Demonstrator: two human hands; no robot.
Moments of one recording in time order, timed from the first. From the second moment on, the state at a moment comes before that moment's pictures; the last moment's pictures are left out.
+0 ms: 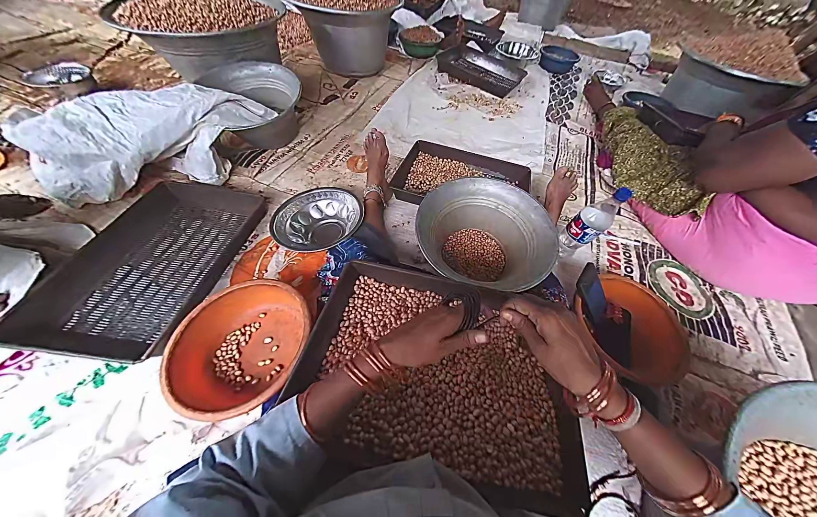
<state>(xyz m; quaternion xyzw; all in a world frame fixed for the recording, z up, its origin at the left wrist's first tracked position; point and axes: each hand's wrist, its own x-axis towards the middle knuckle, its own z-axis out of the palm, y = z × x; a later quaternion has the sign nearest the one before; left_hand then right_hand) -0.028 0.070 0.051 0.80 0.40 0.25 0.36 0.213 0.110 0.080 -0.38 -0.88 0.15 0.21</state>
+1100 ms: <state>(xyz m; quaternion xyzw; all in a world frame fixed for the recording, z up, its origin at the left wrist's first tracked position) 0.004 0.071 0.035 0.36 0.43 0.54 0.63 0.200 0.108 0.055 -0.40 -0.60 0.66 0.21</state>
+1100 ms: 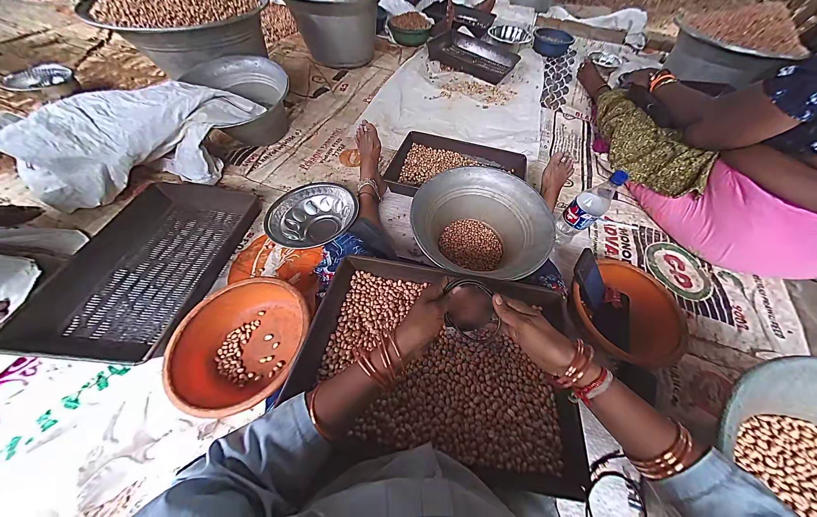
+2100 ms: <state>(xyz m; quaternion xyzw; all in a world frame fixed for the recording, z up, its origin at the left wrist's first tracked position) 0.030 0.062 0.020 0.24 0.38 0.62 0.64 0.170 0.085 0.038 -0.50 -0.42 0.68 0.33</state>
